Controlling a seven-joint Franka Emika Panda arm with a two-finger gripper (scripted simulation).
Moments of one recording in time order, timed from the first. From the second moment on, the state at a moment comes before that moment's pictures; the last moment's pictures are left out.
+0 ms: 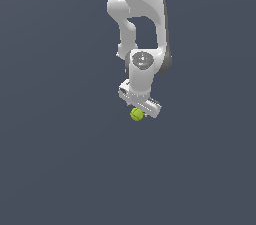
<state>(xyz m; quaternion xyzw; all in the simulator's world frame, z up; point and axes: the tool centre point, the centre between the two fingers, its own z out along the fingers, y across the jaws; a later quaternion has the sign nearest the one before) -0.041 0.046 0.077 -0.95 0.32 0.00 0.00</state>
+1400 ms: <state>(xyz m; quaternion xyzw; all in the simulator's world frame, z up) -0.043 0.050 0.049 -0.95 0.32 0.00 0.00</state>
